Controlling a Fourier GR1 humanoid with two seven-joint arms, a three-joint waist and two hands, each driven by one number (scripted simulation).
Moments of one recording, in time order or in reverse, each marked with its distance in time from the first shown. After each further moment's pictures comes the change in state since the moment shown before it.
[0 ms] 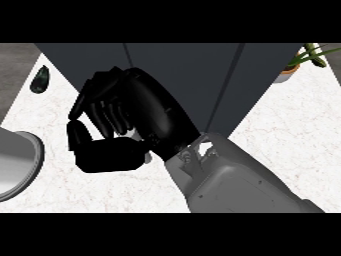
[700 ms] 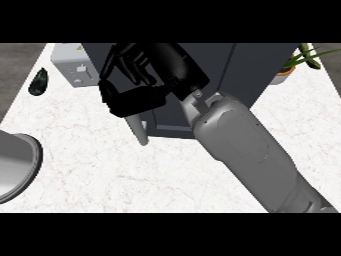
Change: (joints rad) left arm -0.155 -0.085 -0.153 -0.055 -0.116 0.135 0.137; right arm -0.086 -0.019 -0.176 0.291 -0.045 0.191 -0.273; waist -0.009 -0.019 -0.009
